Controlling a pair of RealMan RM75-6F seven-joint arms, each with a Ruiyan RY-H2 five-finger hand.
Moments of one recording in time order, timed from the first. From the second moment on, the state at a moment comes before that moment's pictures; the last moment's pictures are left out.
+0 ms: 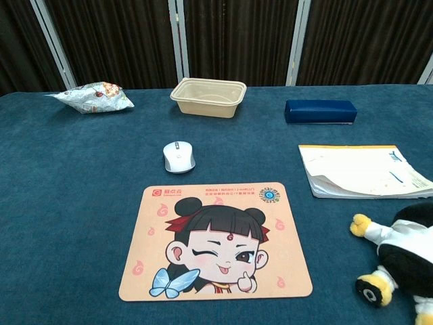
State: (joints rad) left arm -0.10 -1.13 -0.05 -1.62 1.47 1.48 0.15; right arm 0.08 -1.14 0.06 -1.61 -1.49 1.47 -0.13
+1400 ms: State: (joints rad) left arm -0.10 -1.12 -0.04 -1.62 1.49 1.47 0.11; right arm 0.08 -1.14 0.07 -1.61 -1.49 1.48 -0.13
